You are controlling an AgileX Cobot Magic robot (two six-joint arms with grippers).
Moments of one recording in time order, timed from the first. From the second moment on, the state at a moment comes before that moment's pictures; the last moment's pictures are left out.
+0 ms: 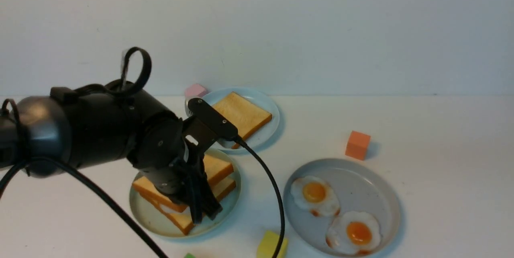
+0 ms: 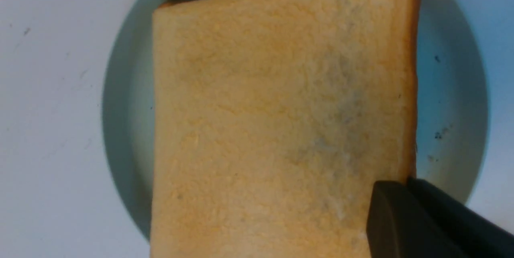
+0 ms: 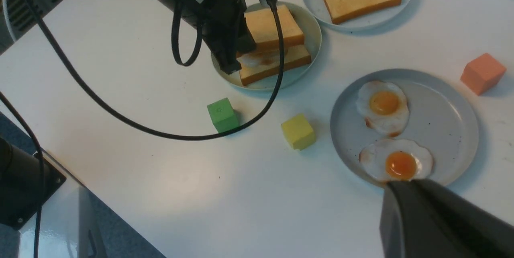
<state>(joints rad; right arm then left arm) 0.94 0.69 -1.15 -0.12 1.15 0.34 -0.55 1.68 -1.06 0.22 0.59 0.05</state>
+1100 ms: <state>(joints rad) 0.94 0.69 -1.15 -0.12 1.15 0.34 -0.55 1.69 -1.06 0.28 0.63 0.05</state>
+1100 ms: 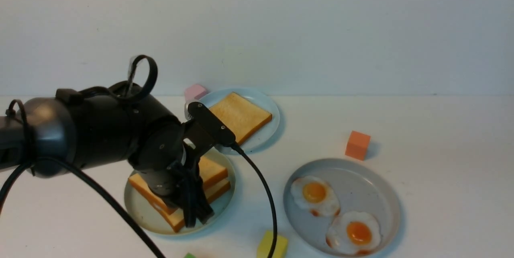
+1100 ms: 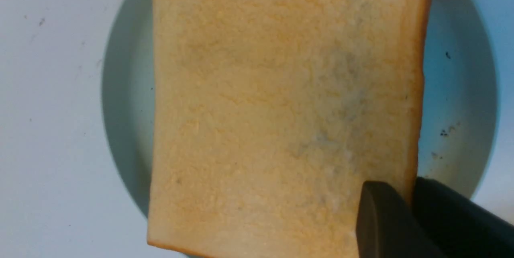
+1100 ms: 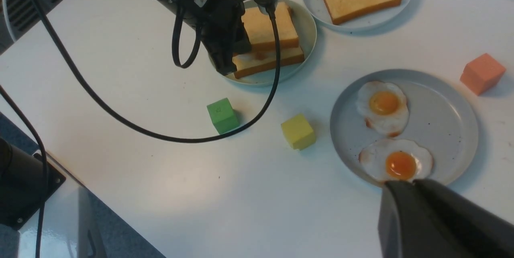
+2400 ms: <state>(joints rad) 0.94 0.69 -1.15 -0.09 1.18 0.34 -0.55 0.35 -0.47 -0.31 0.36 0.09</state>
